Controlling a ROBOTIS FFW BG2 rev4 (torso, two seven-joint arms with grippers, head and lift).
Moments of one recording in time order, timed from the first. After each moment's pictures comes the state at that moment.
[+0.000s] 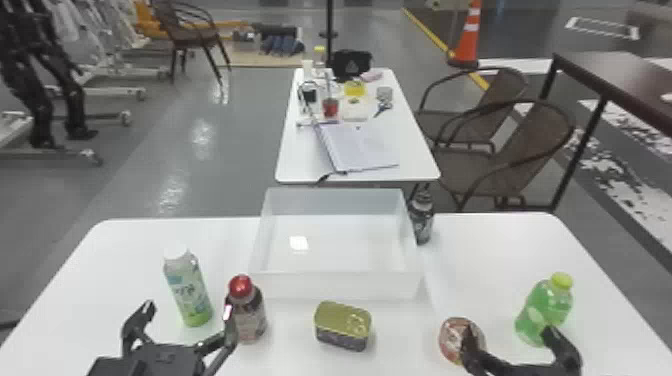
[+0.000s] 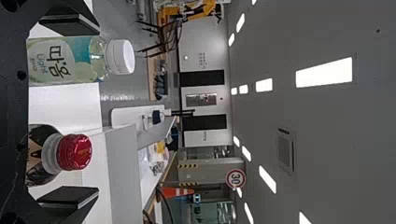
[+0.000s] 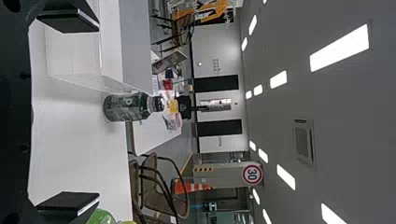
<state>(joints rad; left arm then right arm) 0.42 0.00 0.02 -1.82 -0.07 -0.29 -0.02 0.45 0.00 0.01 -1.82 -0.07 -0.25 0.06</state>
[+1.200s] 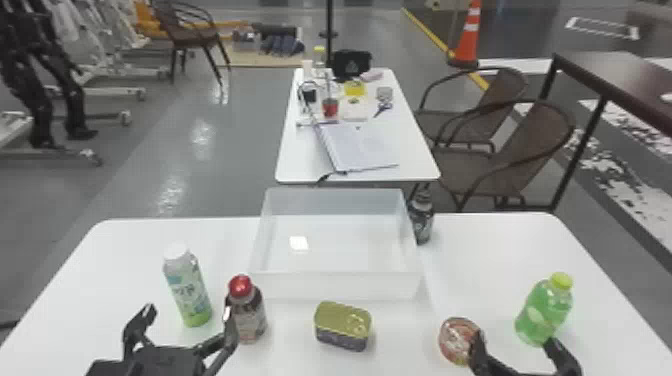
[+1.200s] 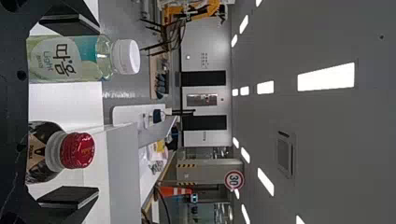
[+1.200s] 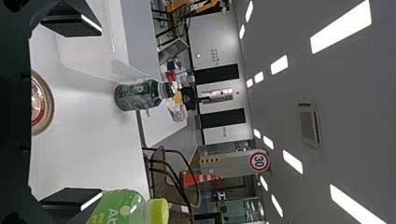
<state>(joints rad) 0.41 0.00 0.02 -1.80 -0.03 -0.30 -0.02 0.41 -0.03 0.02 -1.70 -0.18 -0.33 0.04</state>
